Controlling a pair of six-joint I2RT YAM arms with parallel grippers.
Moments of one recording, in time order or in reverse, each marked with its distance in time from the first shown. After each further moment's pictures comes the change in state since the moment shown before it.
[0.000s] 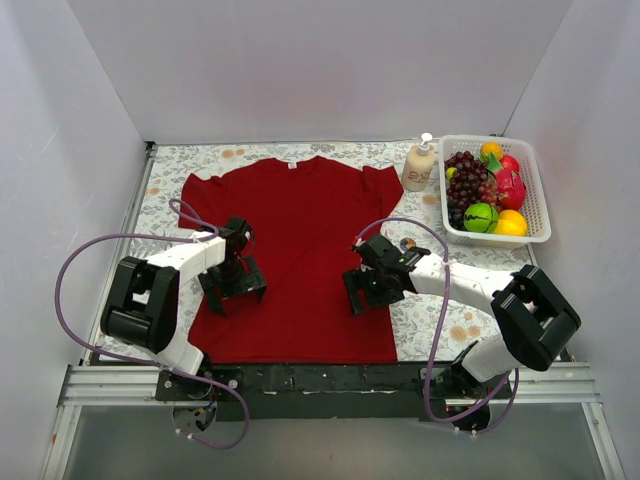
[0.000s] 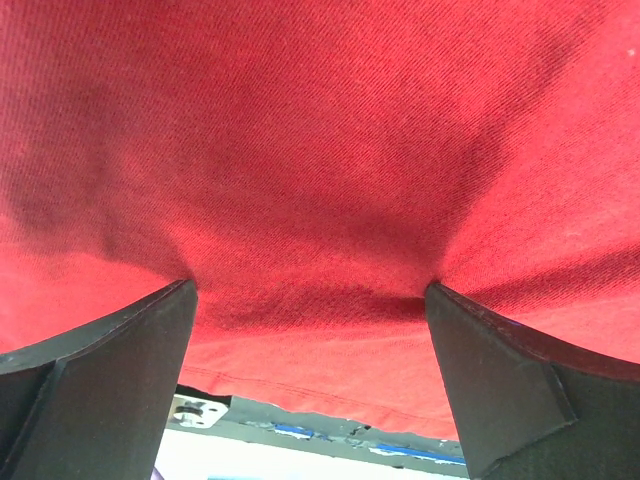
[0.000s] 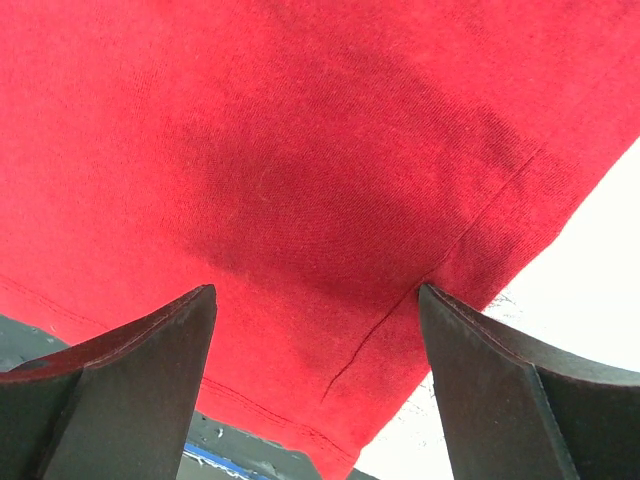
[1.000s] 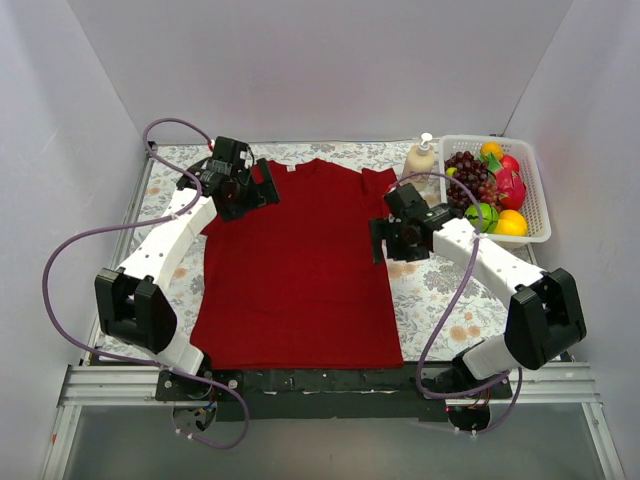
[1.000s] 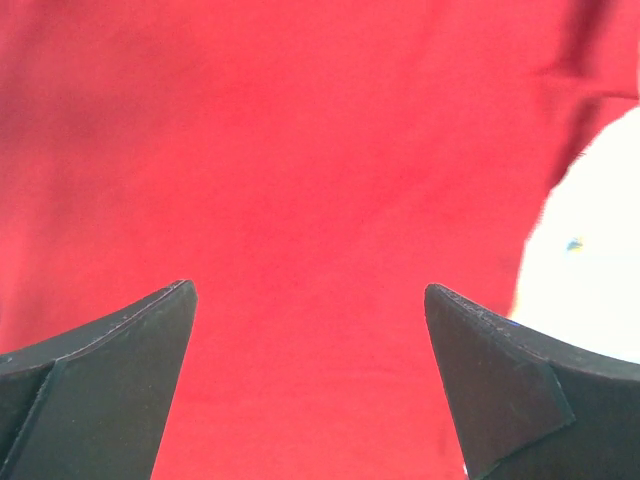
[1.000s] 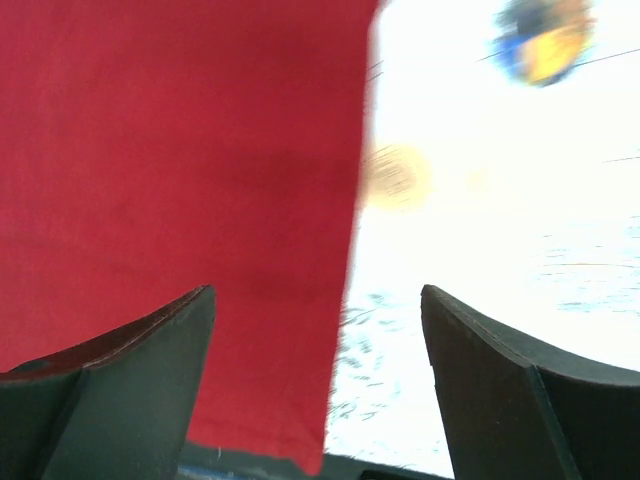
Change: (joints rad) left arm -0.016 -0.014 0.573 0.070 -0.026 0.139; right arm -0.211 -0.017 0.304 -0.244 0.139 -0.038
